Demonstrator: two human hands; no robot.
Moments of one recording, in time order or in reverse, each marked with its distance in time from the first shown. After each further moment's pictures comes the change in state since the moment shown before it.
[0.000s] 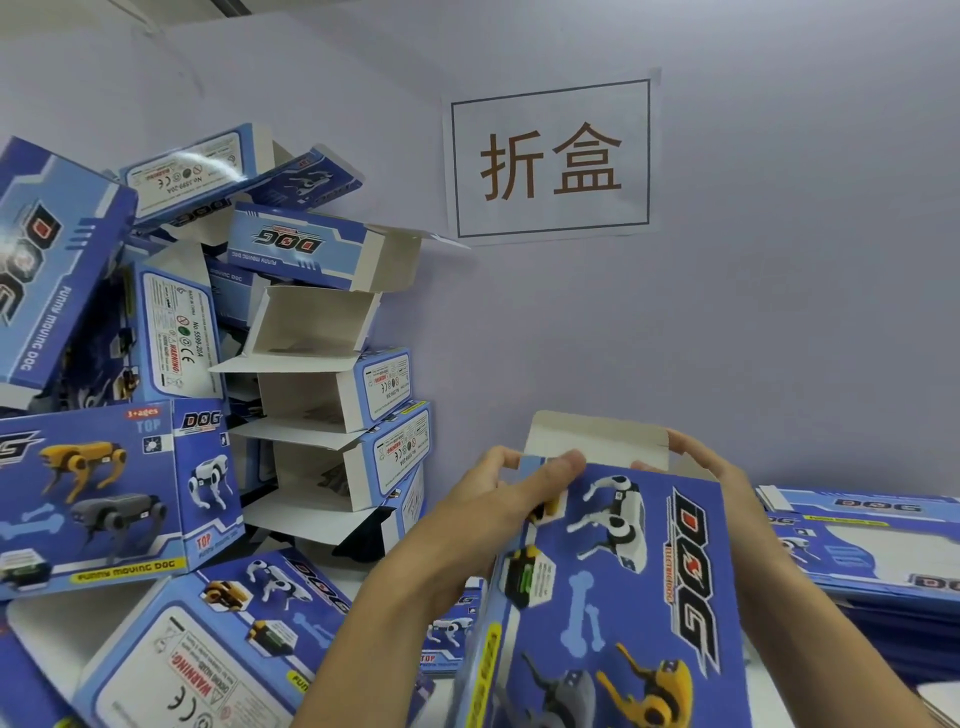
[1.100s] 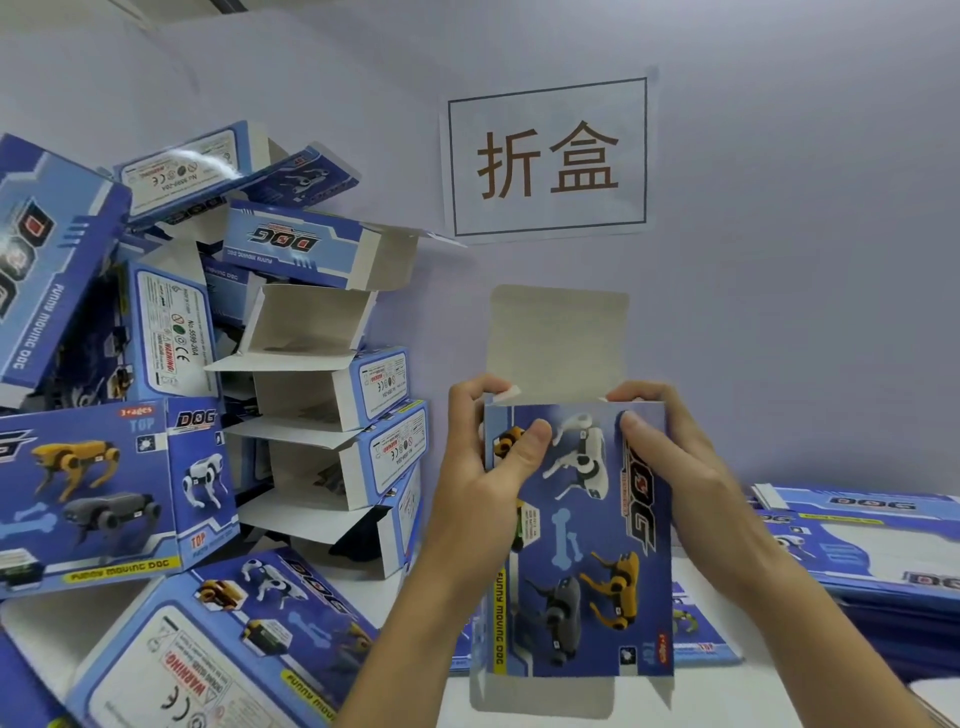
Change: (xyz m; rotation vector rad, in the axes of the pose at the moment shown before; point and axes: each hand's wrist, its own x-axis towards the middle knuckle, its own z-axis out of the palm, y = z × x) left_hand -0.003 0.002 0.017 -0.043 0.300 0.571; right_hand 0.003 -0.016 0.014 -0.066 -0.197 -0.228
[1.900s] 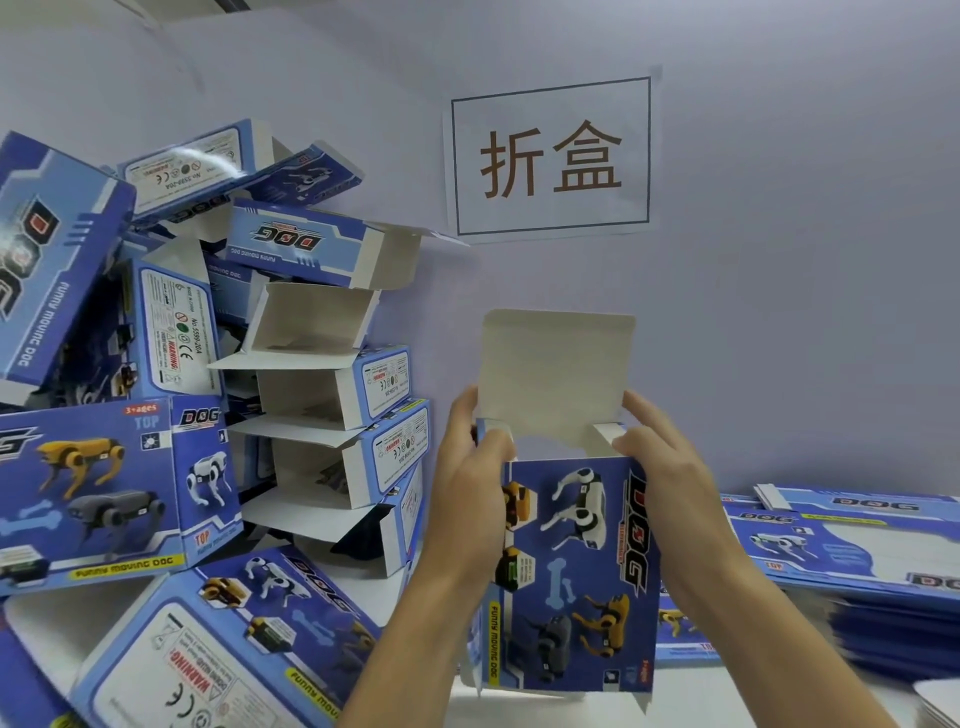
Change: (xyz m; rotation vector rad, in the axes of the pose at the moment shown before) left_hand 0.005 -0.005 0.001 -0.066 0.153 -0.219; right_hand 0.003 0.008 0.024 0.073 0.144 0.145
